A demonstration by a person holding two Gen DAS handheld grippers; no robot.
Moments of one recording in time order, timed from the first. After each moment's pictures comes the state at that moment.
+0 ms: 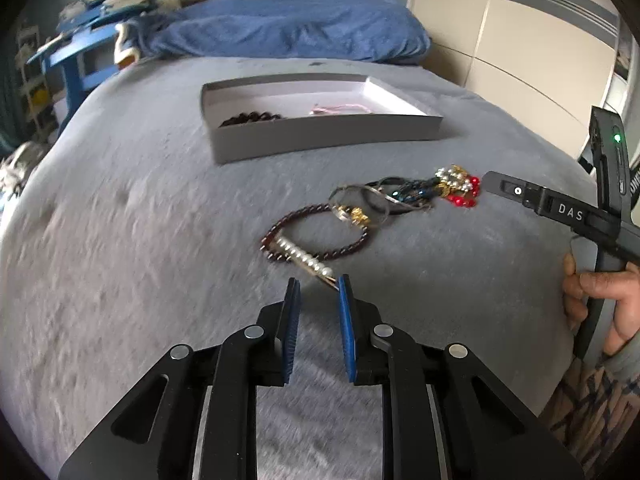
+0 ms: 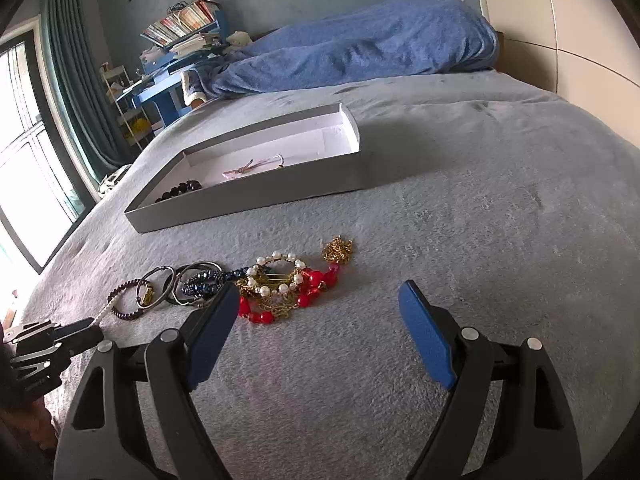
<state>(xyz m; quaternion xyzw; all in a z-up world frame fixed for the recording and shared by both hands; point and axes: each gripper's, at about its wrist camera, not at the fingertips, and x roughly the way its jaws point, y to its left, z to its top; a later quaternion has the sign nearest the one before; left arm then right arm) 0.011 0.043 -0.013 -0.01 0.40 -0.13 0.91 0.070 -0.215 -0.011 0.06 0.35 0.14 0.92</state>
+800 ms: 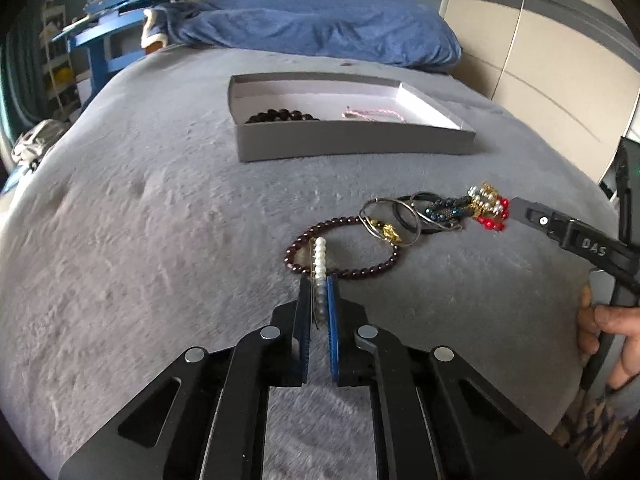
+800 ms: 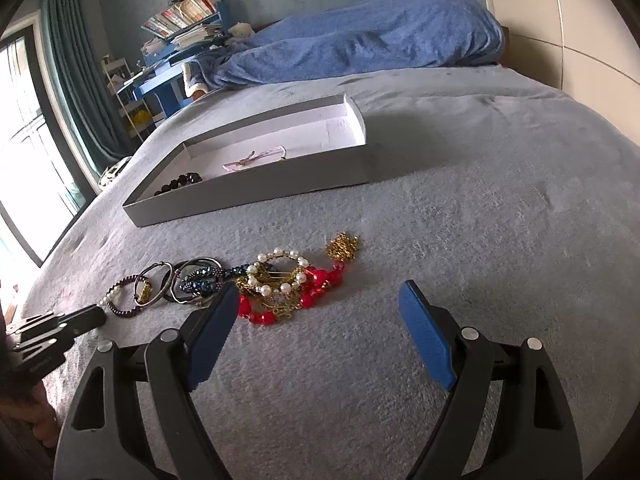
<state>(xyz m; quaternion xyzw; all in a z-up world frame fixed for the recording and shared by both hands) 0.021 0.049 -0.016 -0.04 0.40 -0.09 0.91 0.079 -0.210 -0.015 0.05 0.37 0.14 0.92</state>
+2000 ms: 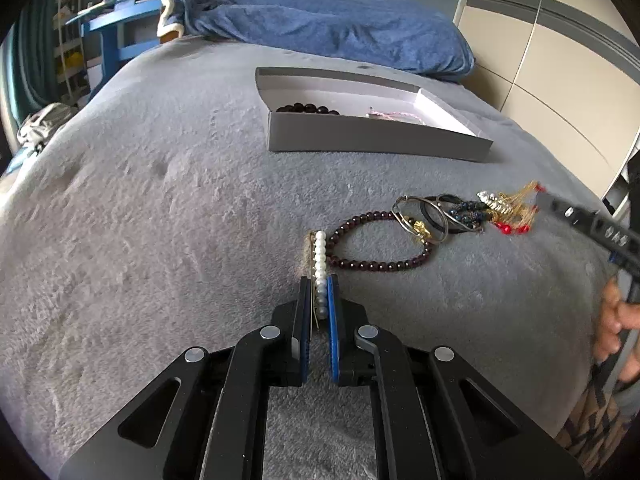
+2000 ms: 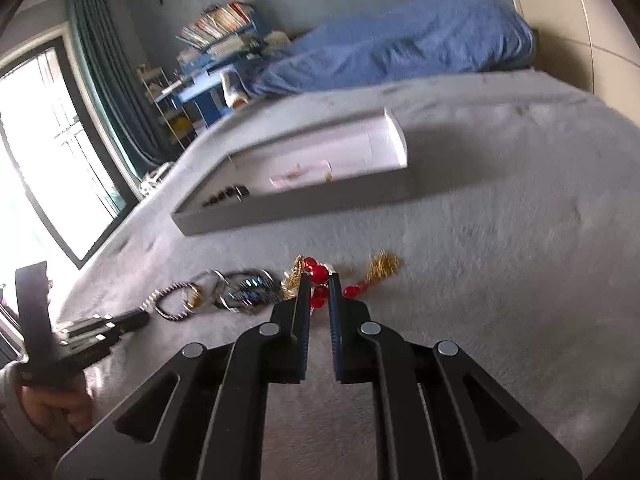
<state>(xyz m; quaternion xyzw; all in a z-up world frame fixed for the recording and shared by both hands) 0.026 0.068 -0.026 -0.06 0.40 -0.07 0.91 0.073 -0.215 0.007 0.09 0.34 0.22 0.91</state>
